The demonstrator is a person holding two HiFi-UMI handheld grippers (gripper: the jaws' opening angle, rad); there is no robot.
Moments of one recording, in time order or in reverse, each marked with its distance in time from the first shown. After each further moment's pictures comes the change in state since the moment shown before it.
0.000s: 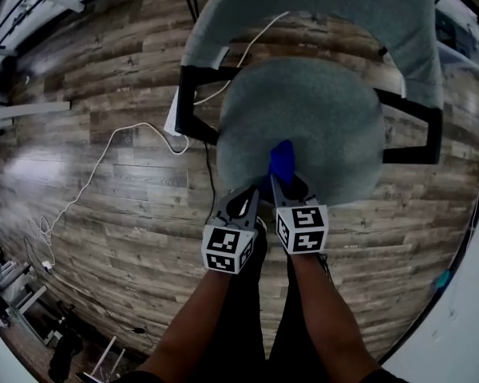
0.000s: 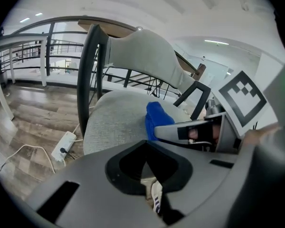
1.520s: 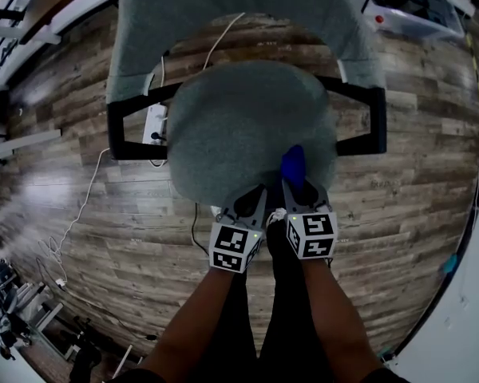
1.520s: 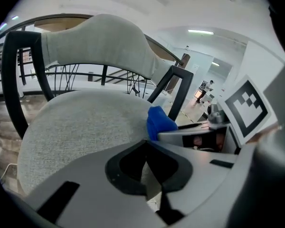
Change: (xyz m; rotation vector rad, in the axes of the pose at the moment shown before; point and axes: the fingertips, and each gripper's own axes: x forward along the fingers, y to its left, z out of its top) left arm 0.080 -0.132 0.017 0.147 0.067 -0.114; right arm -0.080 -0.142 -0.015 0.069 -0.053 -0.085
